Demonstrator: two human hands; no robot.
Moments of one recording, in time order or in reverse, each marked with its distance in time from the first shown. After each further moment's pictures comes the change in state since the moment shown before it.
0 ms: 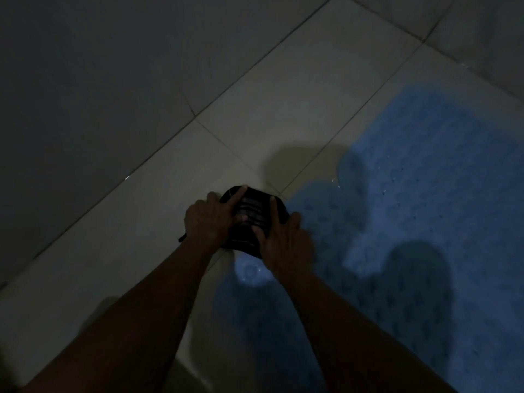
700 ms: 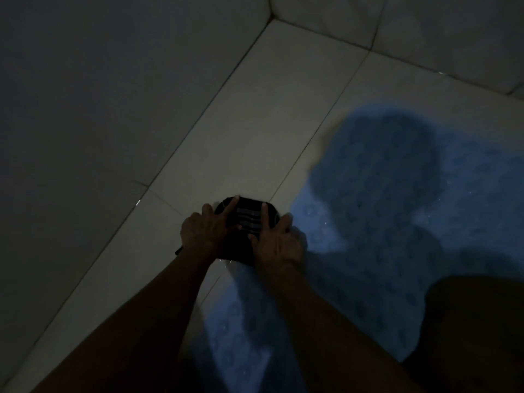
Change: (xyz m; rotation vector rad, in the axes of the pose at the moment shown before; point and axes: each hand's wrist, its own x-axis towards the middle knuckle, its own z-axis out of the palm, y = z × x) left_hand 0.103 0.106 -0.096 0.227 -0.101 -0.028; right_hand 0.103 0.074 -0.104 0.118 -0.159 -0.009
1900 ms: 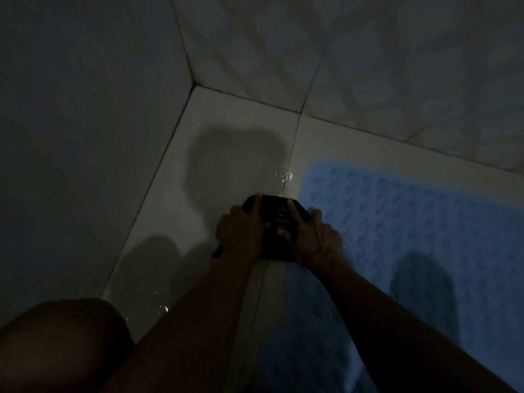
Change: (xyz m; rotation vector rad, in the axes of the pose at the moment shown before) left_hand 0.160 0.075 -0.106 -0.259 0.061 0.447; right_hand 0.103 0.059 -0.120 -0.067 0.203 0.425
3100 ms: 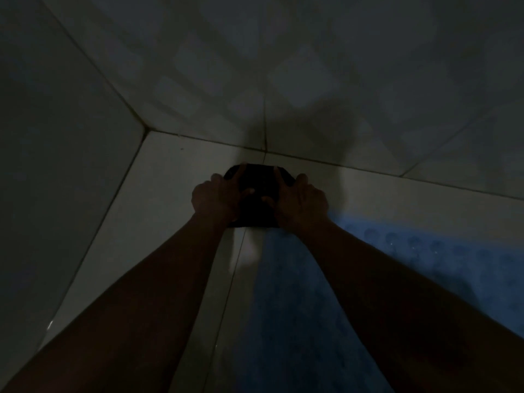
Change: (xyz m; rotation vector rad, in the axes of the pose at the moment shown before) left_hand 0.171 0.080 -0.094 0.232 0.089 -0.050; right_hand 0.174 0.062 -0.095 0.103 0.141 -0.107
